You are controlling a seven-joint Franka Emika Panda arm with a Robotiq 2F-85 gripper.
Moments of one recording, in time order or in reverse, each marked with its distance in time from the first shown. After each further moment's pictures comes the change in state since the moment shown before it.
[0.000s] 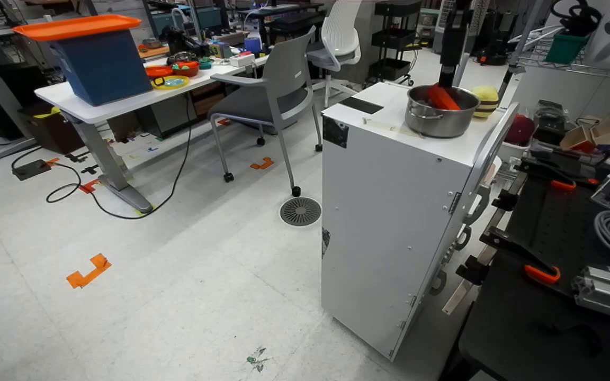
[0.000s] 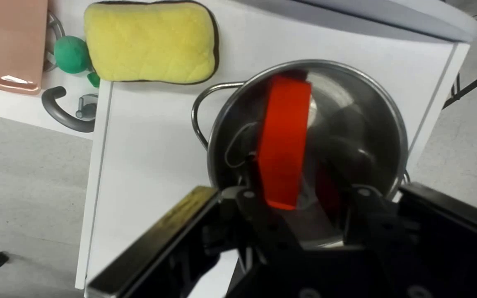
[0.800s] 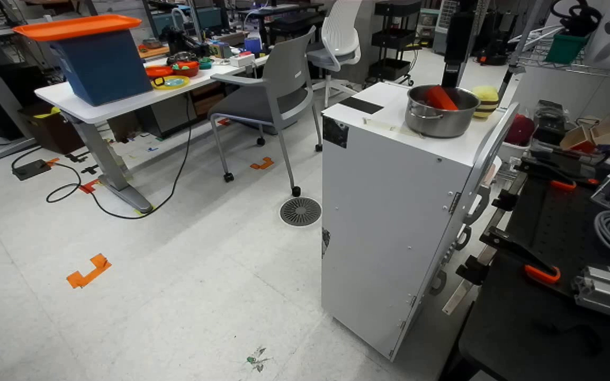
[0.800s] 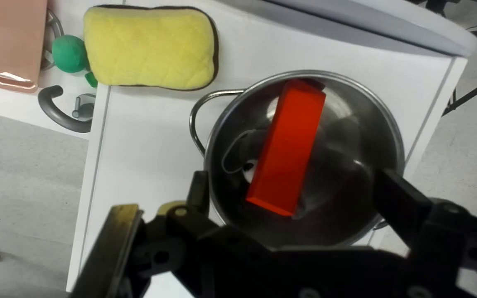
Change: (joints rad) arm 0.000 -0.007 0.001 -0.015 0.000 0.000 -0.028
